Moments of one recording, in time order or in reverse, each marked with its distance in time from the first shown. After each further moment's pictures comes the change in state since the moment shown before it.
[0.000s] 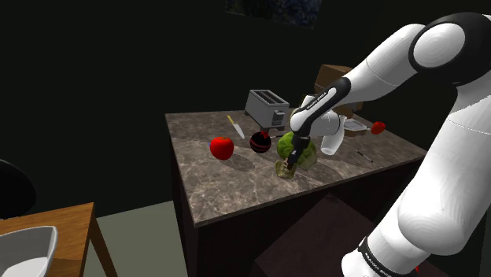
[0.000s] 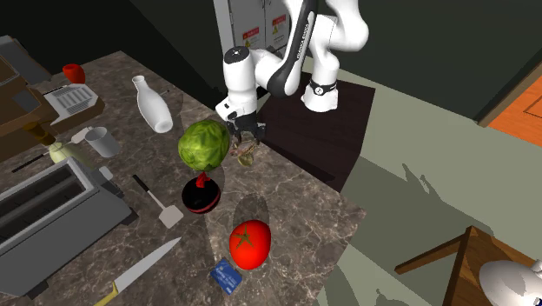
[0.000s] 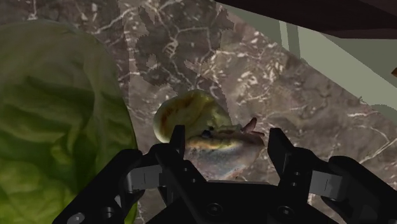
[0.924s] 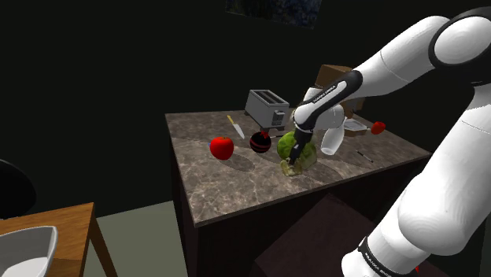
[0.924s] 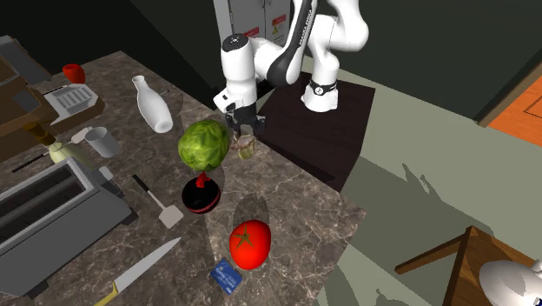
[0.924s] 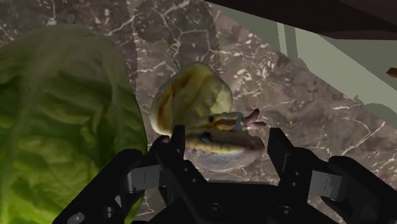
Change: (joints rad) arm 0.005 -0.086 -0.016 0.004 -0.066 -0.085 0.047
